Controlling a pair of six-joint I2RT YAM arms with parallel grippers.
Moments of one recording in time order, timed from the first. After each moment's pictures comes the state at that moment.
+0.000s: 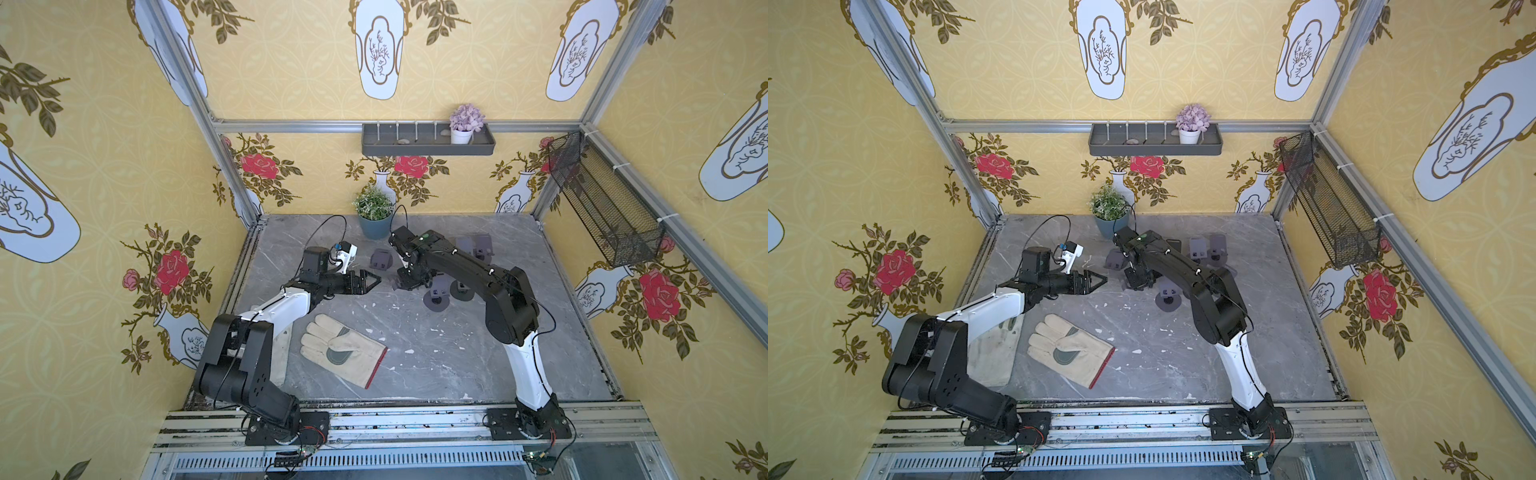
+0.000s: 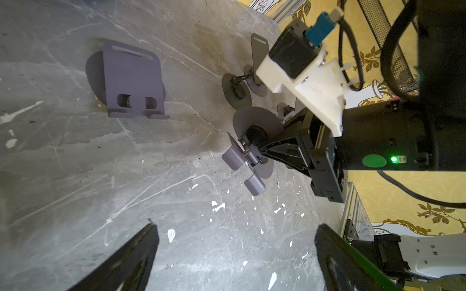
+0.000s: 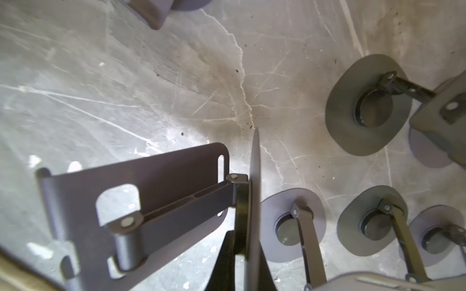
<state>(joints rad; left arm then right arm) -0.24 1.54 0.84 0.03 0.77 -0.31 0.76 2.16 1.90 -1.10 0.12 0.22</state>
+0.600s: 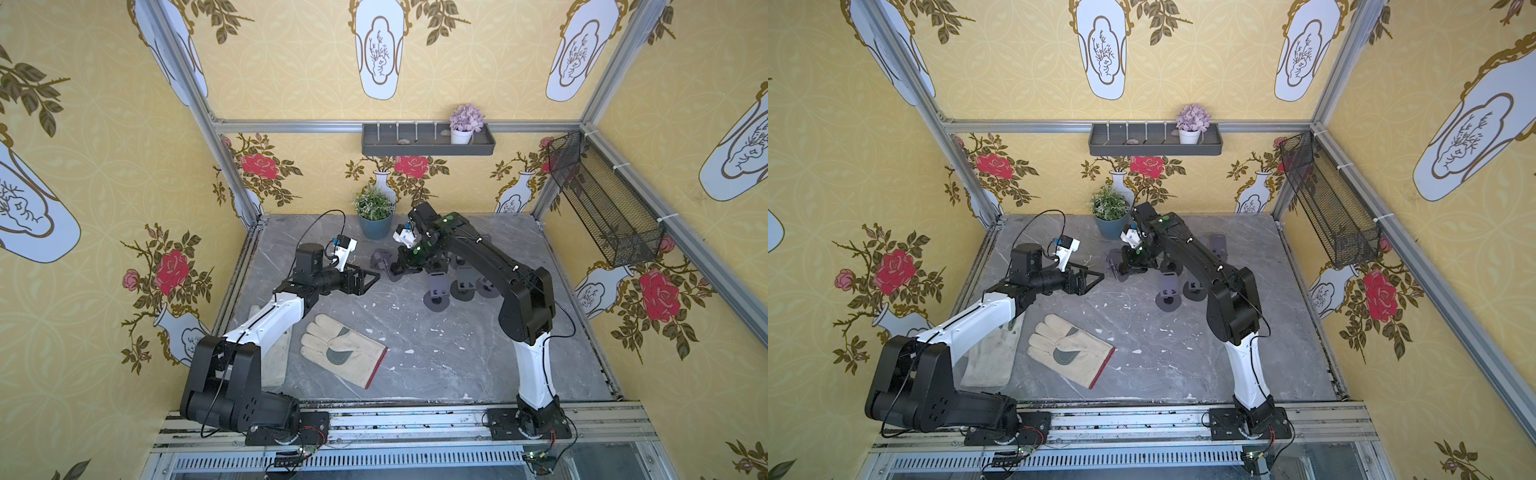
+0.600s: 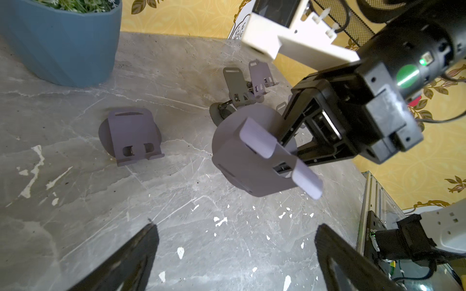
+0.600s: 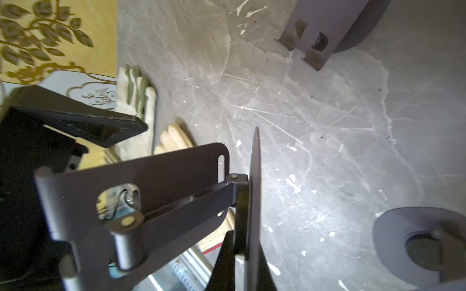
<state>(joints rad) -0.24 1.42 0.84 0.03 0.76 -0.16 0.64 2.11 1.98 -1.07 -0.58 0.31</state>
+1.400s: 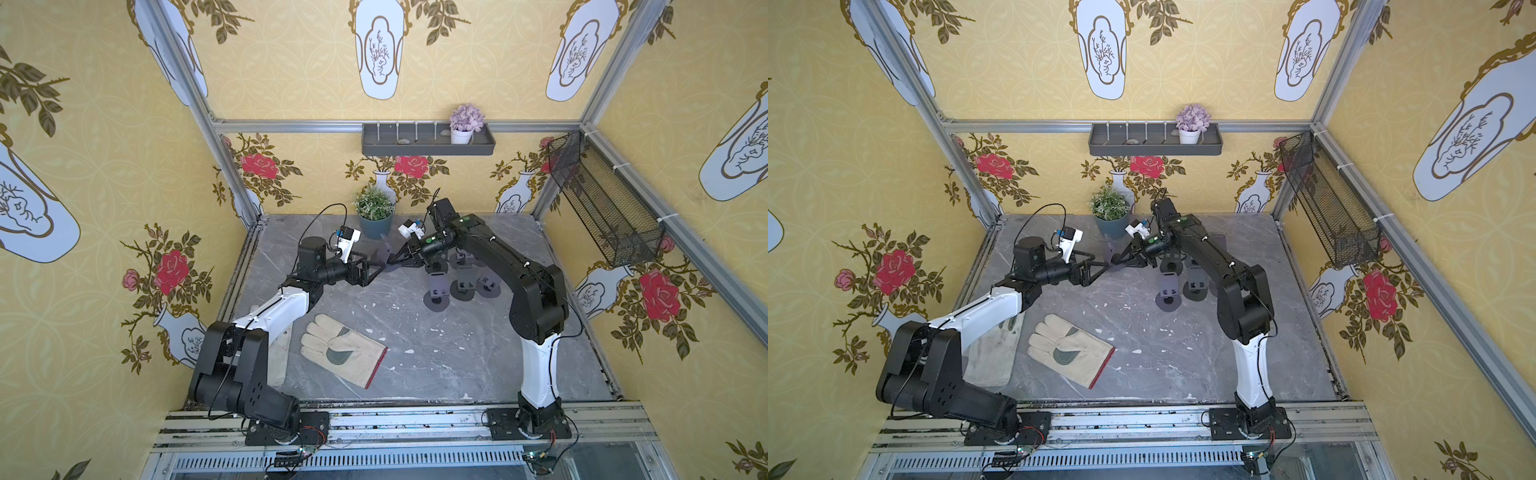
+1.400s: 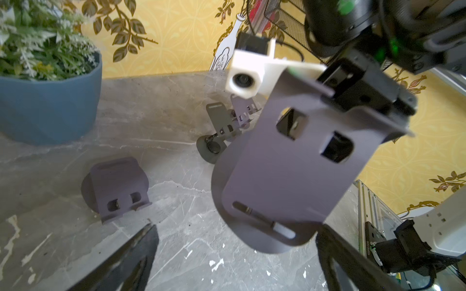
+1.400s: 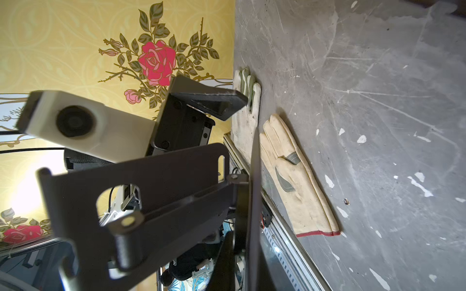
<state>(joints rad) -0.25 1.51 0.89 0.26 0.83 -0.20 0.54 2.06 1.84 -0.84 -1.09 0.54</state>
